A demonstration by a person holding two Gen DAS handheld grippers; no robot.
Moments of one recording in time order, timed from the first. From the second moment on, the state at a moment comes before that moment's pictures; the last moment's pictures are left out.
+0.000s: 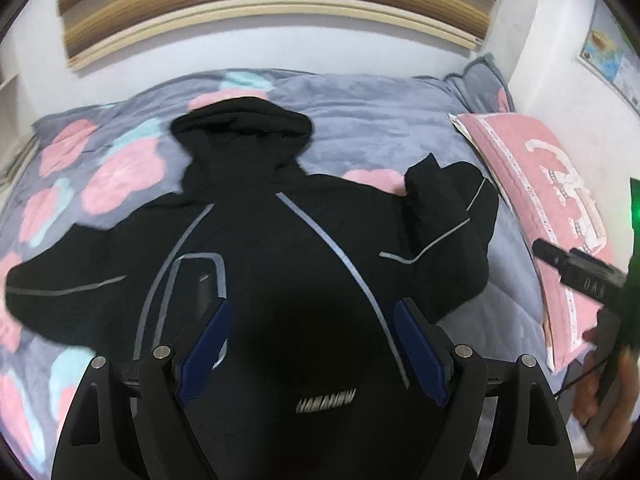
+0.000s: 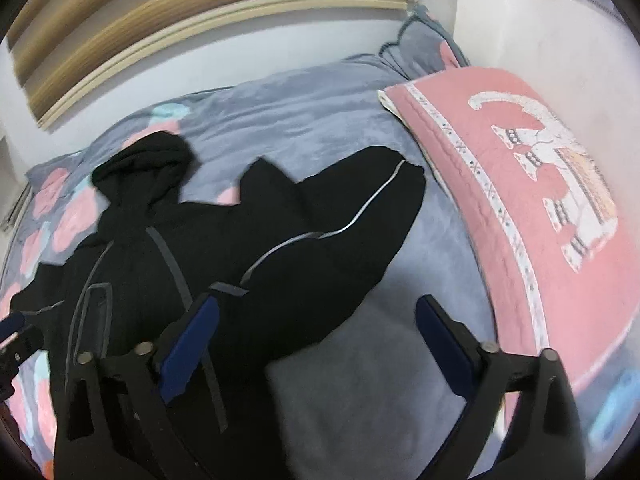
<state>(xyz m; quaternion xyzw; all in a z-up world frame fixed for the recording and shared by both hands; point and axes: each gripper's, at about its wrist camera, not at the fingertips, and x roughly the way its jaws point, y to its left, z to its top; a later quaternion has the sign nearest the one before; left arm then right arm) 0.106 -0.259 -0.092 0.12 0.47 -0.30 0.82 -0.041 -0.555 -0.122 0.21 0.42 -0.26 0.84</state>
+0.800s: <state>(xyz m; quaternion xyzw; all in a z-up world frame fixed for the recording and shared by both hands) 0.158 -0.400 -0.215 0.20 0.52 -0.34 0.76 0.104 -0.782 -0.286 0.29 0.48 -0.26 0.79</state>
